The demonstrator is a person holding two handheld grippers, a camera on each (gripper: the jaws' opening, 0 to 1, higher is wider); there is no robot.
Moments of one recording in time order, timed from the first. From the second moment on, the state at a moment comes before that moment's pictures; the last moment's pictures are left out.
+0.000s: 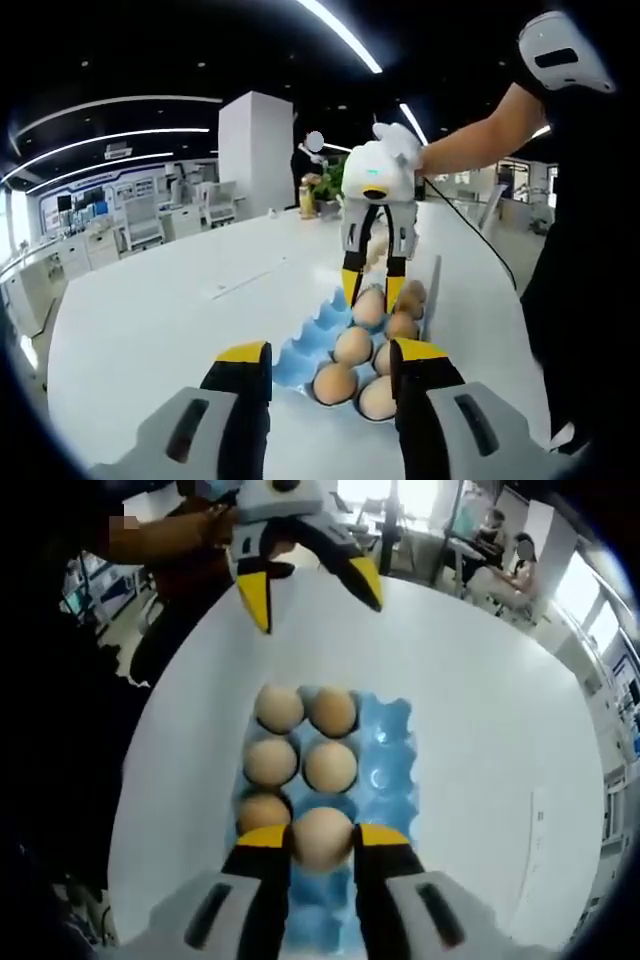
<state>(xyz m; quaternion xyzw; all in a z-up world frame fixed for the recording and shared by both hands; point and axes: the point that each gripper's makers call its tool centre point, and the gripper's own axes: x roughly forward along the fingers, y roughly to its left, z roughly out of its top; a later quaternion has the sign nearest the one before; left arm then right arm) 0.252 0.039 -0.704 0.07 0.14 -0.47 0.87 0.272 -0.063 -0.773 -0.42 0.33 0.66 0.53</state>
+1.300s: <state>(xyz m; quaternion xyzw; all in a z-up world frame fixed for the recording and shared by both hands) 0.254 0.036 -0.703 0.07 0.13 -0.48 0.87 0.274 -0.059 -0.788 -0.43 0.34 0.66 0.51</state>
